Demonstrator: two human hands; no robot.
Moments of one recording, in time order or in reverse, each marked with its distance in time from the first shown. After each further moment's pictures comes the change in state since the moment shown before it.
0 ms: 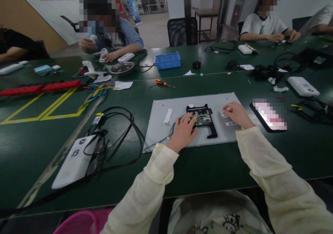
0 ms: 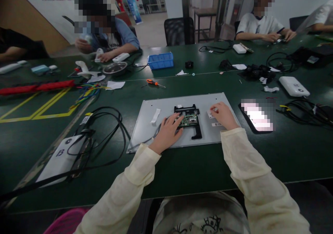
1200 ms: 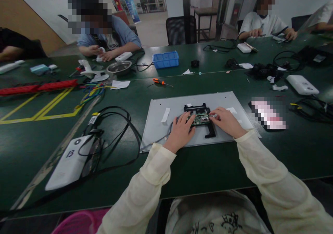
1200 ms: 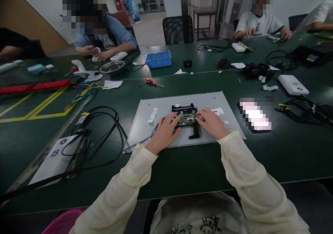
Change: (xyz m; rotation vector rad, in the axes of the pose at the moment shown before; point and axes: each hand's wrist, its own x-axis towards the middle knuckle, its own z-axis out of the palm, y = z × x) left_hand 0.001 -0.001 0.004 0.041 0.016 0.016; right_hand -0.023 -0.055 0.015 0.024 -0.121 -0.153
